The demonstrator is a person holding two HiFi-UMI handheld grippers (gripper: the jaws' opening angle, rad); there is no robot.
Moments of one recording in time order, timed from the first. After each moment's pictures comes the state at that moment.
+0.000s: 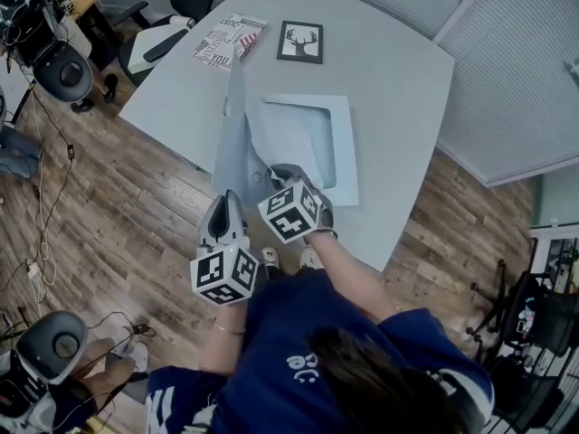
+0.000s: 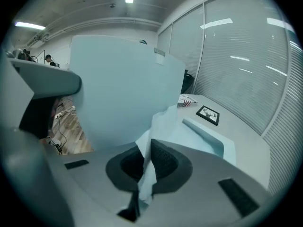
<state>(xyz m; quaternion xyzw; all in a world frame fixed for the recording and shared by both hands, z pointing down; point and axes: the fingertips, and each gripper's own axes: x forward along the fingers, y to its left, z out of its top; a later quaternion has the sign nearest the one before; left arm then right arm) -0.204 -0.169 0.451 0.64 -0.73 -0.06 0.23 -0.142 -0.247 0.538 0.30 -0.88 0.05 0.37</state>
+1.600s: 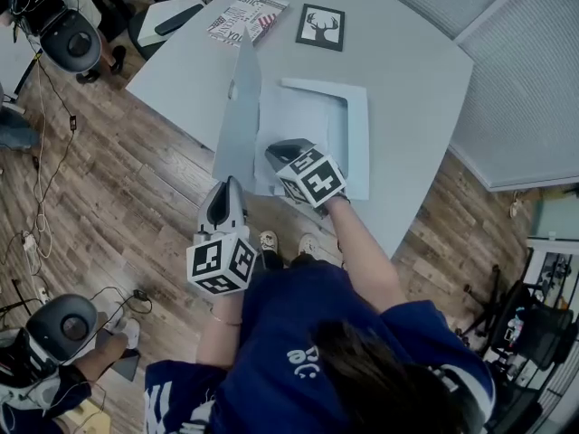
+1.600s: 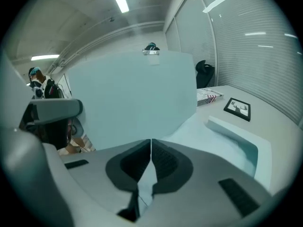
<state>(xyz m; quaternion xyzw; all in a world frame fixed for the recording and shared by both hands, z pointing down) -0.223 -0.165 0.457 0.64 -0.73 -0.05 0.24 -0.176 -0.253 0.542 0.15 -0.92 0.14 0.33</state>
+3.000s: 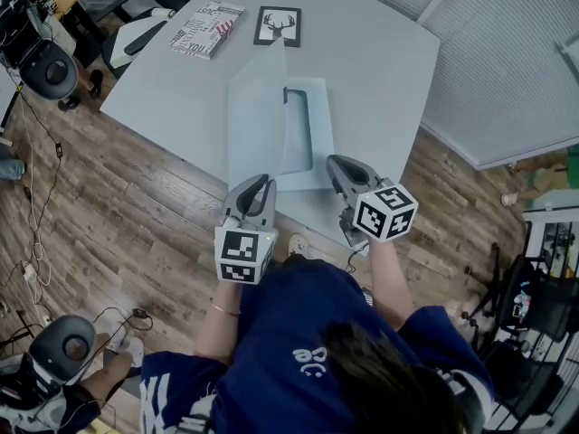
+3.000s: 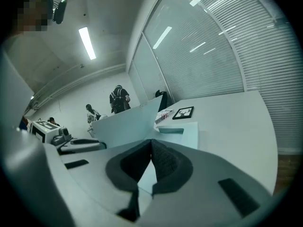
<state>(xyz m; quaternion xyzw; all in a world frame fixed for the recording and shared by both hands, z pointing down) -0.066 -0.192 0.471 0.81 -0.55 0.12 0.14 0.043 -0.253 0.477 0.35 -0.90 0.24 0.11</state>
